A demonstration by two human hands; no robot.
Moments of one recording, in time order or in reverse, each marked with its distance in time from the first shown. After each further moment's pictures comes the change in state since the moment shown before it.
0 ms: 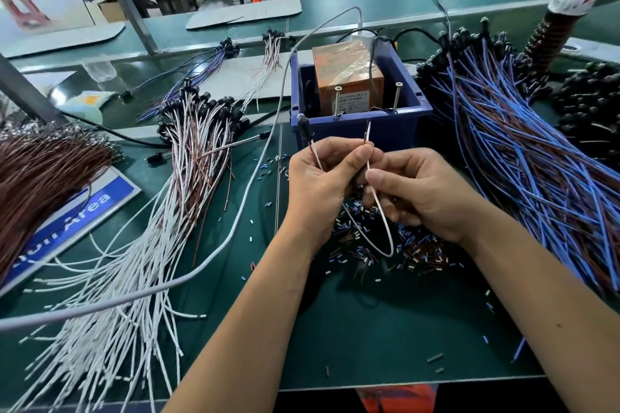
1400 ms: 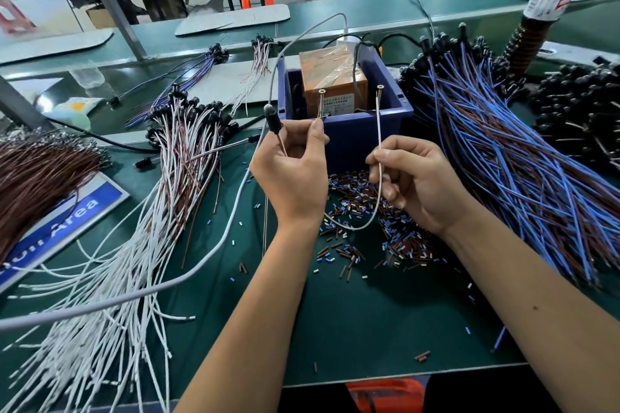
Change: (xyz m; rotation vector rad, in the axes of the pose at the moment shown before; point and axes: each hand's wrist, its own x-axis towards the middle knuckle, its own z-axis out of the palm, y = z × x) left_hand 0.010 0.013 0.016 0.513 0.563 0.397; right_hand 0.001 -0.004 -0.004 0.204 0.204 -0.067
